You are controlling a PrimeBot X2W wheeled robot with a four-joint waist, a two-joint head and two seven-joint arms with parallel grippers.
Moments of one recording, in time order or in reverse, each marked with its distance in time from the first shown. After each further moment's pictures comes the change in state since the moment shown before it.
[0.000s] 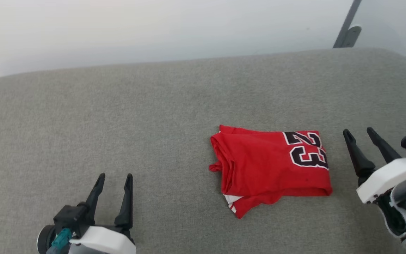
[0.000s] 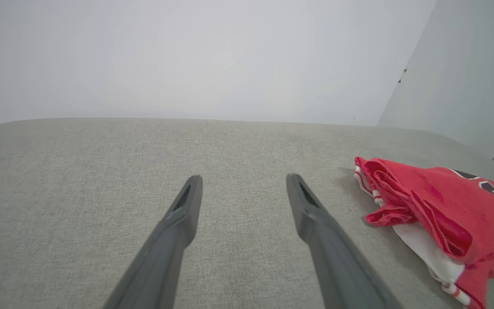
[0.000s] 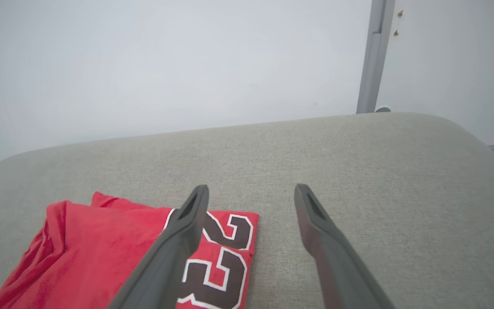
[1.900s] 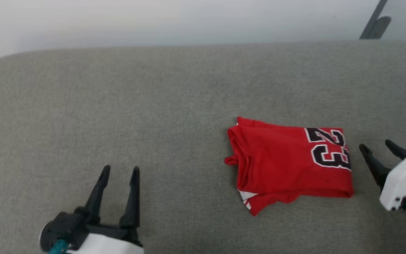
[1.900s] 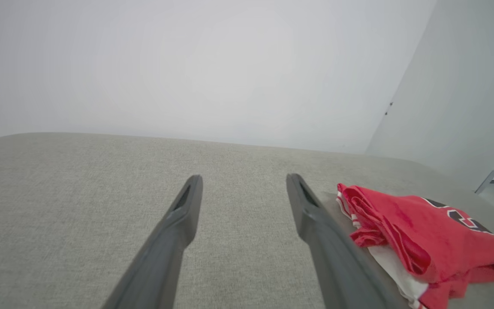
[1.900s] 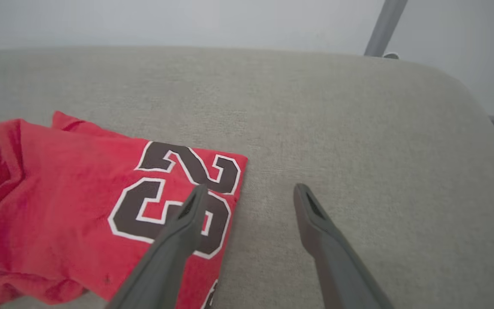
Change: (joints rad) left arm 0.107 -0.001 -0.040 -0.239 -0.048 0.000 0.000; right arm 0.183 0.017 -0.285 -0.291 -0.254 0.000 0.393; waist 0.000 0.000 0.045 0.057
